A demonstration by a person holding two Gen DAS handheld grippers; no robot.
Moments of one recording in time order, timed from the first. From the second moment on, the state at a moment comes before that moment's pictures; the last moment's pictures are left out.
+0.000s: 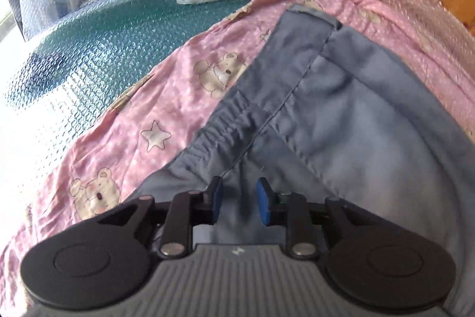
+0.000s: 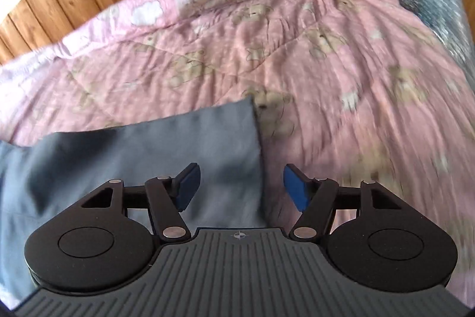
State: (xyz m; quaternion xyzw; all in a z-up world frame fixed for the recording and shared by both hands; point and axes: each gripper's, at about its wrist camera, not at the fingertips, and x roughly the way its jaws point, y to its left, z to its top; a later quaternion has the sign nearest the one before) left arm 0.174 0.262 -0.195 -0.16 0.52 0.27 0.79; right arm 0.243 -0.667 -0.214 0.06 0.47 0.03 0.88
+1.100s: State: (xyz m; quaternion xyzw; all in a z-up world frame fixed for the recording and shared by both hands) left arm 0.198 0.289 -0.147 -0.10 0.44 0.21 0.87; right arm 0.236 -0.642 -0.139 -0.06 0.40 -0.11 0.91
